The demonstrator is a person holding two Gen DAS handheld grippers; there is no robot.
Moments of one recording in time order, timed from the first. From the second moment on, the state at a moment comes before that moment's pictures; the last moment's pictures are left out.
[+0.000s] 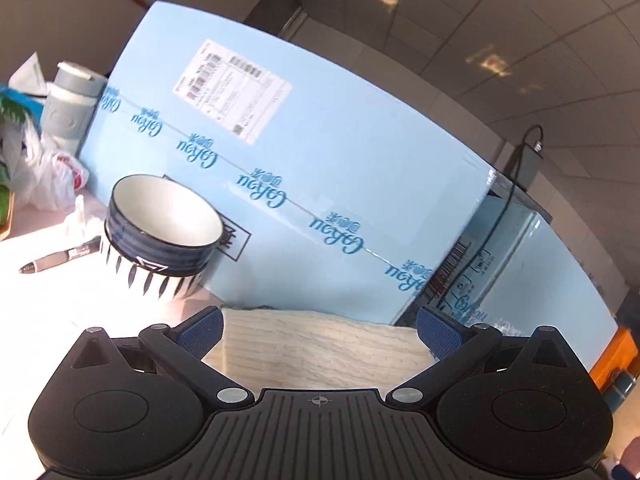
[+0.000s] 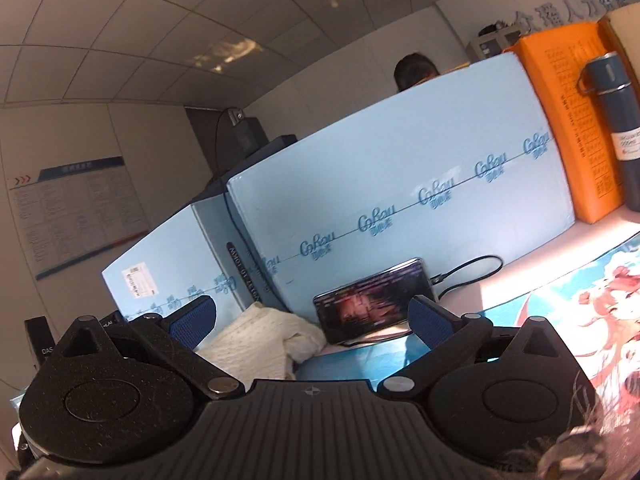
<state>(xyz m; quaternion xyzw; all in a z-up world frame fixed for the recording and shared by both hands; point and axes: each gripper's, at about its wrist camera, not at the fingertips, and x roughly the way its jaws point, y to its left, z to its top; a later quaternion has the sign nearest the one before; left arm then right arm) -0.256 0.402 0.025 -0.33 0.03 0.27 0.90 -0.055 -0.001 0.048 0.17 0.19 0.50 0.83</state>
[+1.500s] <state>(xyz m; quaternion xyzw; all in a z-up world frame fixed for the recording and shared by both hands) -0.269 0.363 0.036 -0.24 -0.14 0.03 0.96 -0.078 0.123 0.105 0.20 0.16 0.65 0.72</state>
